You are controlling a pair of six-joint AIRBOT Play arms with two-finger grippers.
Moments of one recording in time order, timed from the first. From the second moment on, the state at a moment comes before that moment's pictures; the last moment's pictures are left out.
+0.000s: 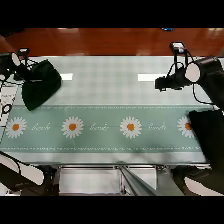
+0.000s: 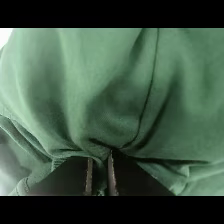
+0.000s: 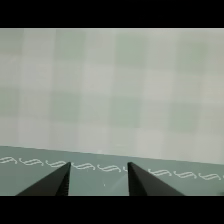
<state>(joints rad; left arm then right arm) 0.22 -1.86 1.66 1.67 -1.08 -1.46 0.26 -1.25 1.20 -1.71 1.08 1.82</state>
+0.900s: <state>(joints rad) 0.07 -1.09 1.82 1.02 -0.98 -1.41 0.26 -0.63 1.20 -1.85 1.30 1.85</state>
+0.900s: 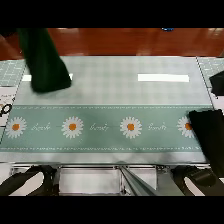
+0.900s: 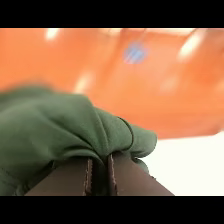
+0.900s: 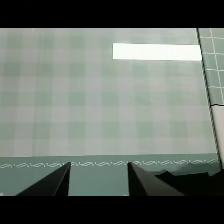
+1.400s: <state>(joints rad) -0.50 -0.95 1.71 1.00 -0.71 -1.44 0.26 -0.48 1.20 -1.82 1.40 1.84</state>
